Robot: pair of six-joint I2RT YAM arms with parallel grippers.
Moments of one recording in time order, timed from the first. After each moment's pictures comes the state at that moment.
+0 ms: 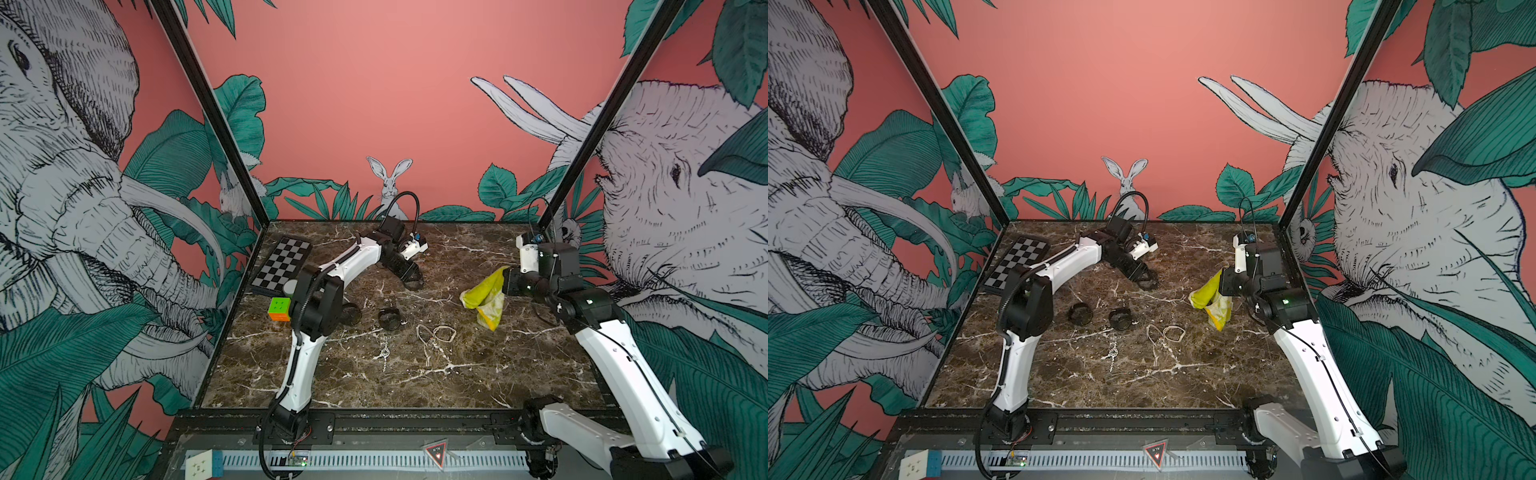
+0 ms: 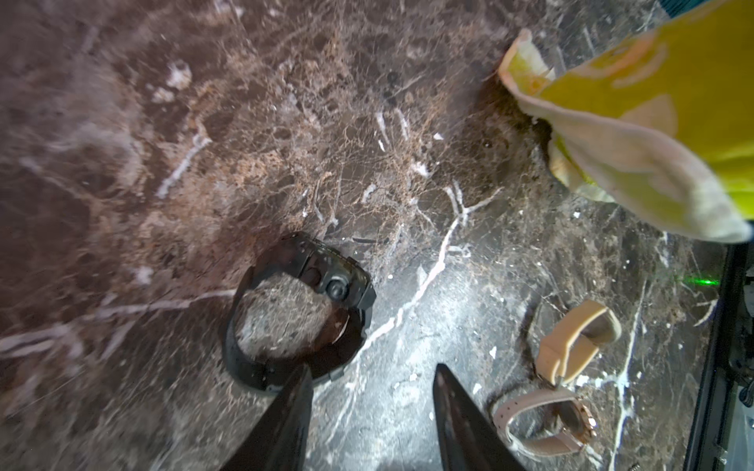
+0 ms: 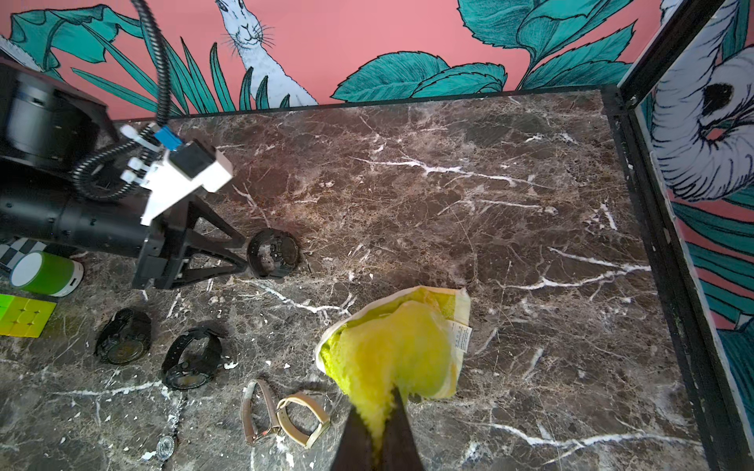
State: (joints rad) left arm -0.55 2.17 1.86 -0.80 0.50 0.30; right arm 0.23 1.03 1.16 -0.79 -0.03 0.18
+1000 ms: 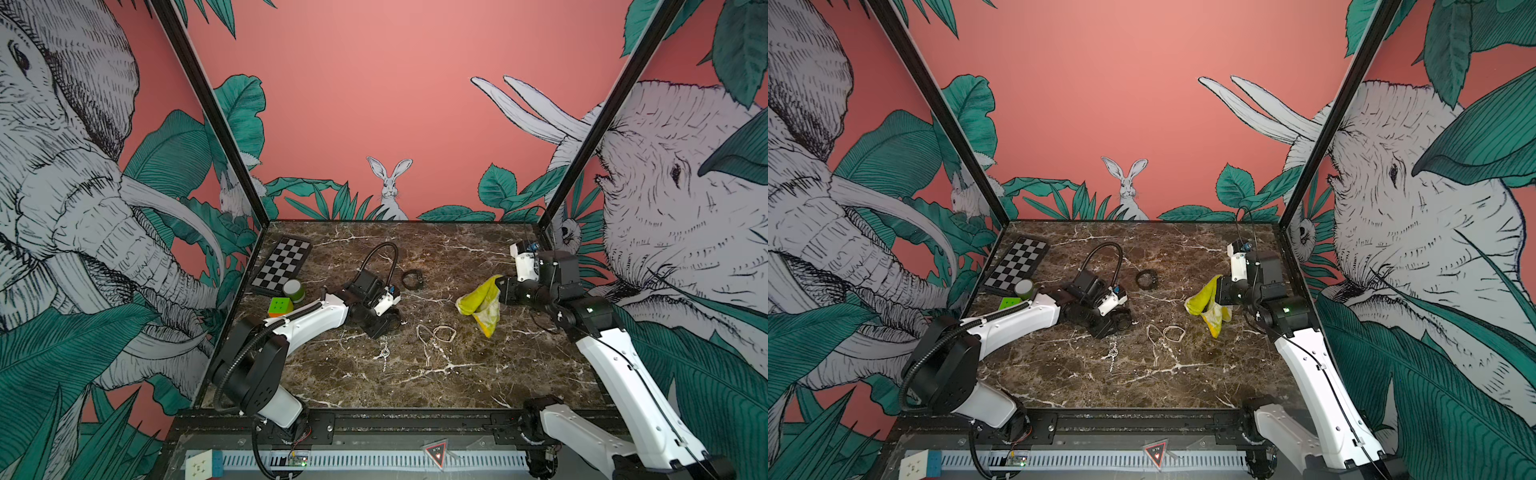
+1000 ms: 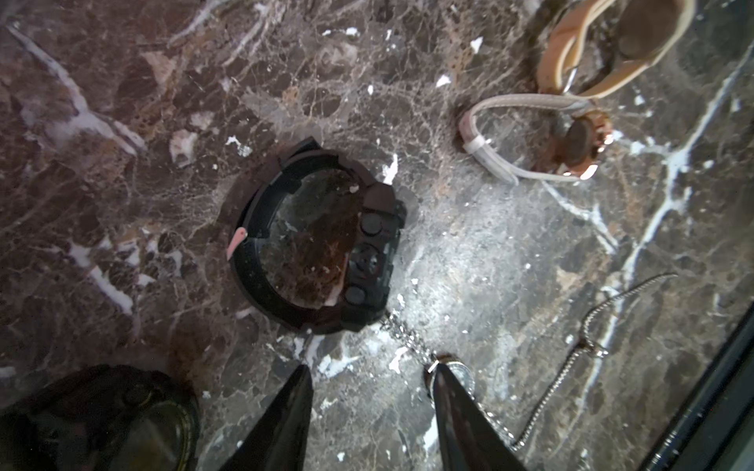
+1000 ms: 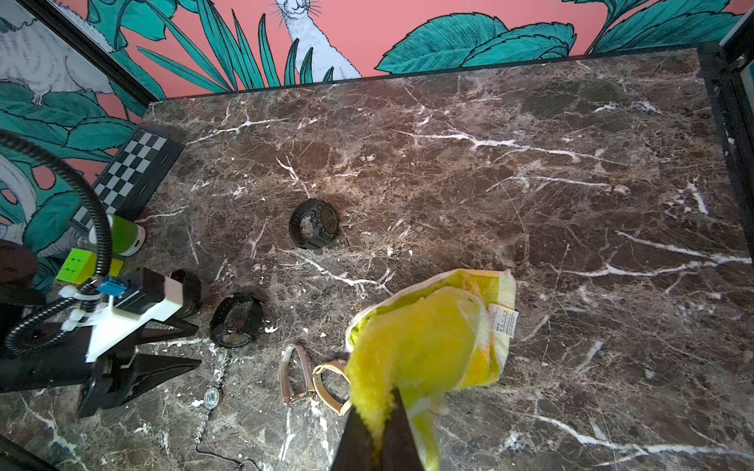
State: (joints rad) left arm -0.64 1.56 0.95 -0.58 0.24 0.20; right arm 0.23 0.98 1.10 -0.80 -0.16 0.19
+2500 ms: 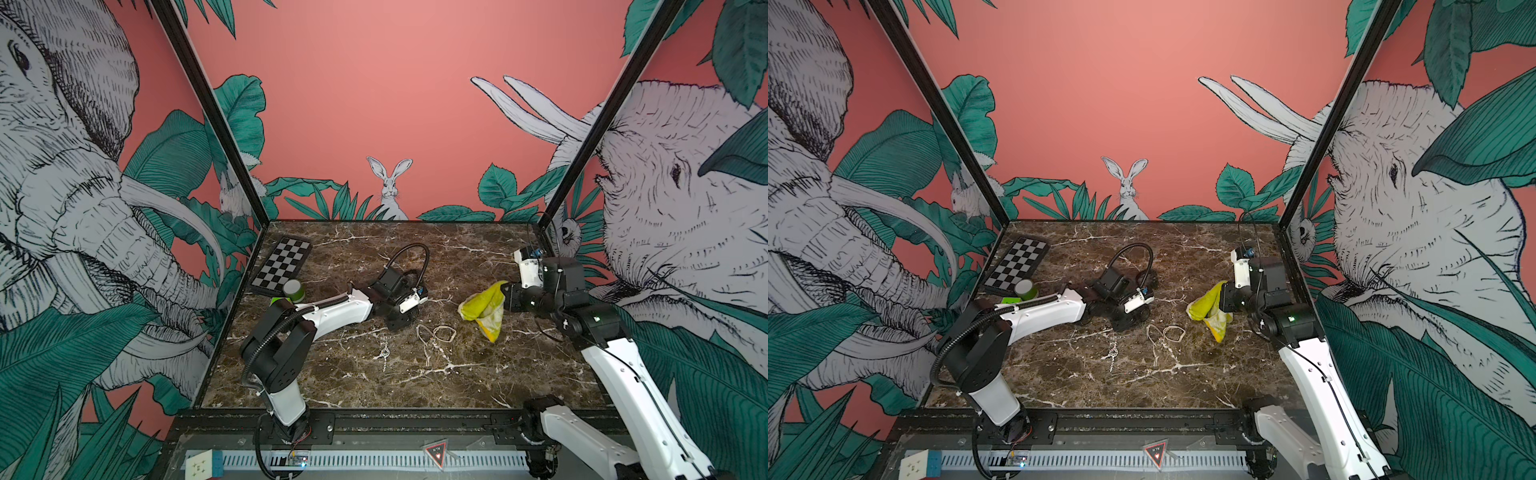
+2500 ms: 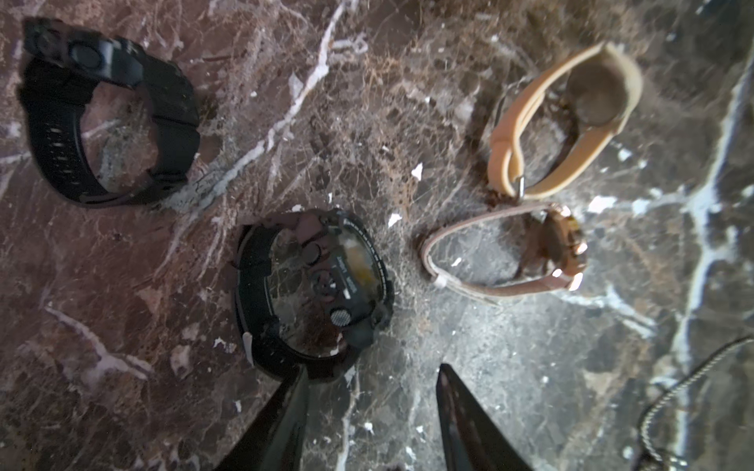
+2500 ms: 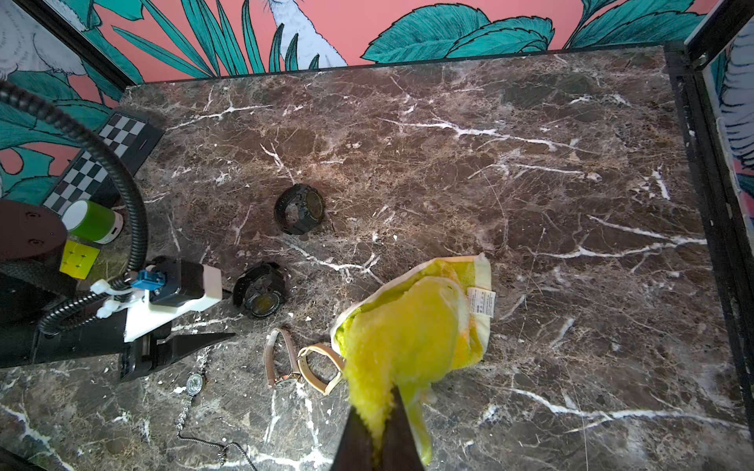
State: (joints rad) left arm -0.77 1.71 1.06 -0.41 0.17 0.41; right arm 0.23 0.92 1.08 -0.86 -0.12 0.16
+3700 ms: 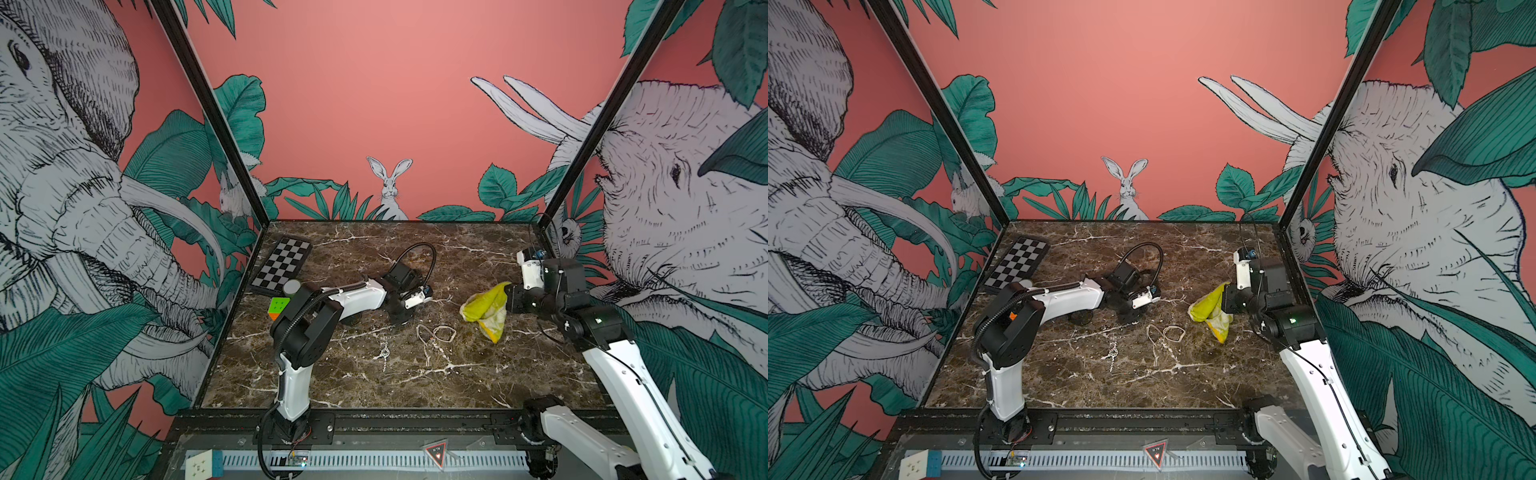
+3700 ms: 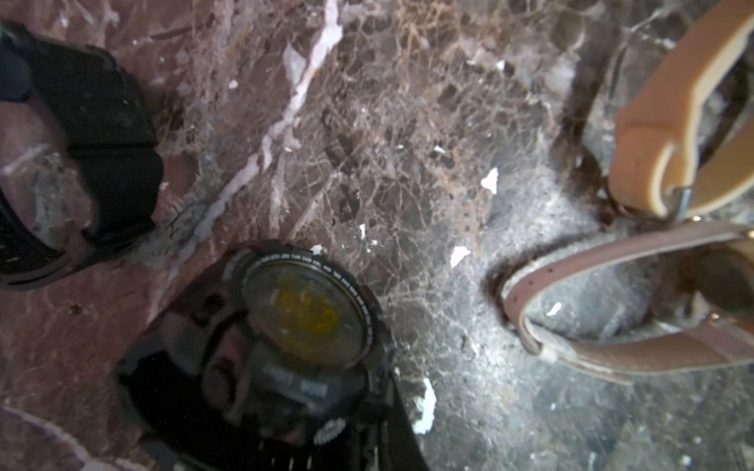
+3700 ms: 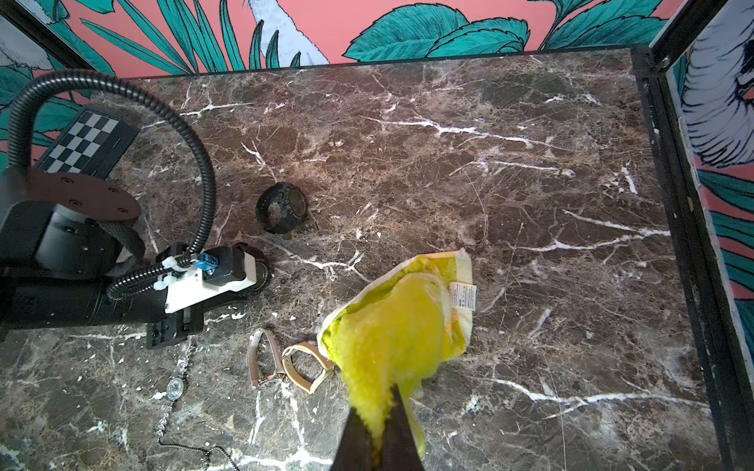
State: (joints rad) left arm -0.73 1.95 1.28 -0.51 0.18 0.50; right arm 0.23 0.91 1.08 -0.87 -0.07 0.16
